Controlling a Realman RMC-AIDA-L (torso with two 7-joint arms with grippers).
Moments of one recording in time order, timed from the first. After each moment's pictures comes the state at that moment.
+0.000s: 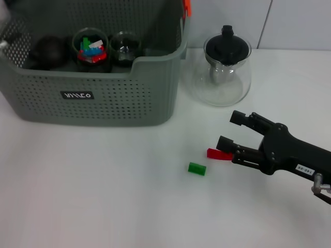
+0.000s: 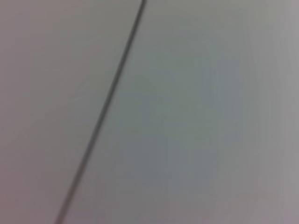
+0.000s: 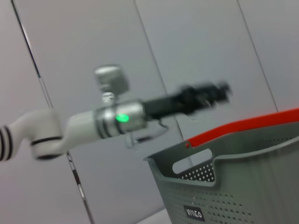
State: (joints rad) left arm -0.60 -2.08 0.68 0.86 1.54 1.08 -1.74; right arm 0.43 2.10 -0.80 -0.33 -1.60 -1.63 1.09
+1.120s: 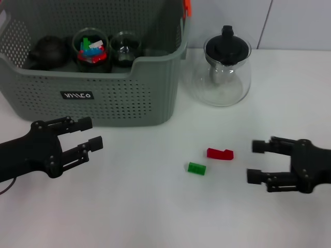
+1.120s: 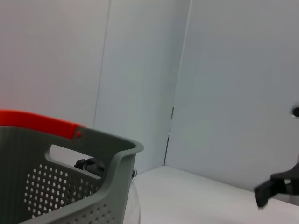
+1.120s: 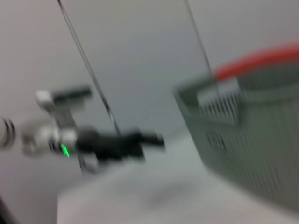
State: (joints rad) left arm -0.34 -2.08 0.44 0.67 1.97 1.80 -1.15; right arm 0.39 2.06 -0.81 -0.78 -1.91 -1.75 1.53
